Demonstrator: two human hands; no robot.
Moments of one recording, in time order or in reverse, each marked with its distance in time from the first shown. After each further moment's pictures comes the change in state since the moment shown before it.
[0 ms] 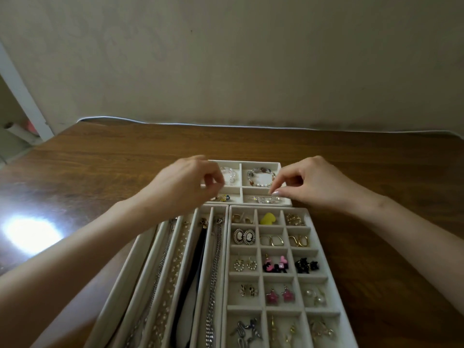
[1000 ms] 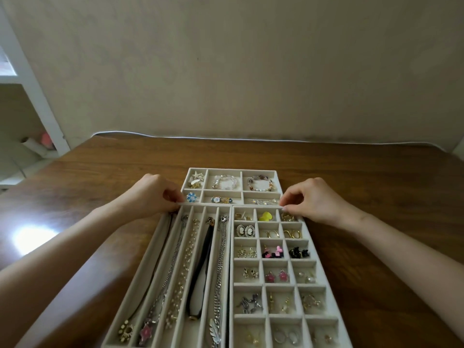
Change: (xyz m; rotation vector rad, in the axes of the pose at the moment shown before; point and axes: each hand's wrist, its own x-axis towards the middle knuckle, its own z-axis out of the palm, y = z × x) left_hand -0.034 -0.070 -0.007 -0.034 -0.063 -0.203; right_hand -0.022 0.013 0.014 0.038 0.050 0.087
